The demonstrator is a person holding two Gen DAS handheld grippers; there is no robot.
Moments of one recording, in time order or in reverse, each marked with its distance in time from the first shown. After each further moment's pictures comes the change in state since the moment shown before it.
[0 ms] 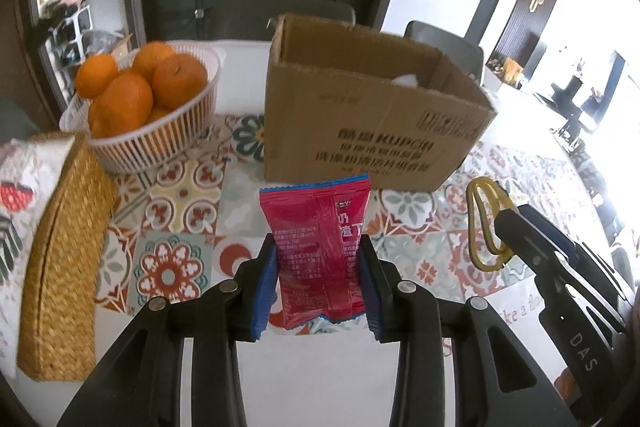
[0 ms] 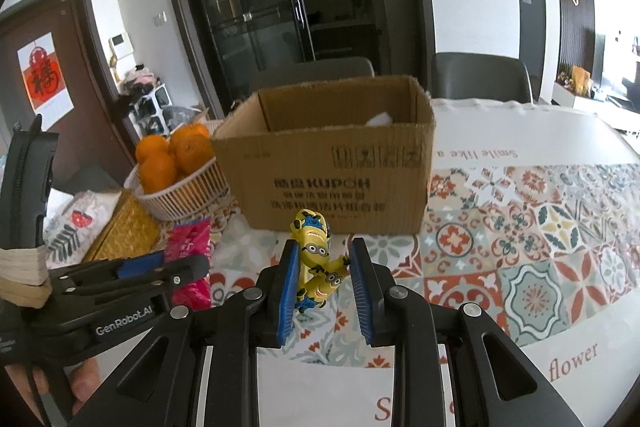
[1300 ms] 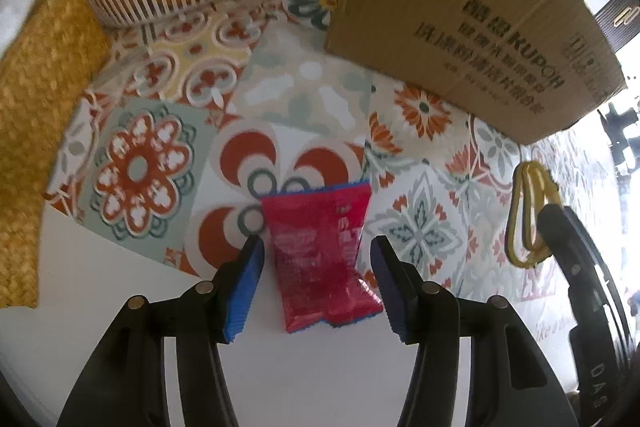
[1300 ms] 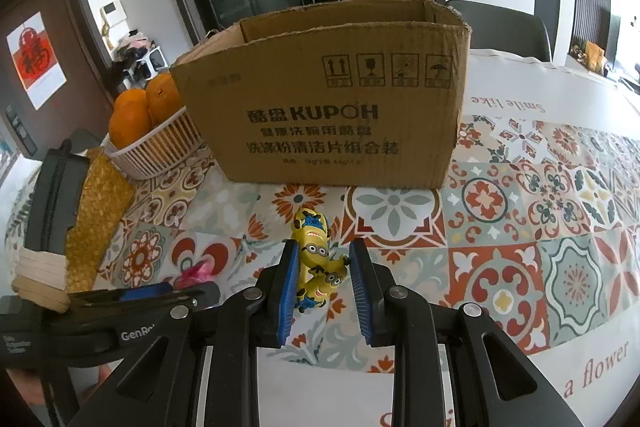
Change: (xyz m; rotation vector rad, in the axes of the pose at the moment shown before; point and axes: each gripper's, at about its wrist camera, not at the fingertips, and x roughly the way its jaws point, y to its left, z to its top) left arm 0.100 0.033 -0.038 -0.264 0.346 0.097; right arm 0.075 -0.010 -0.028 -0.004 0.164 0.019
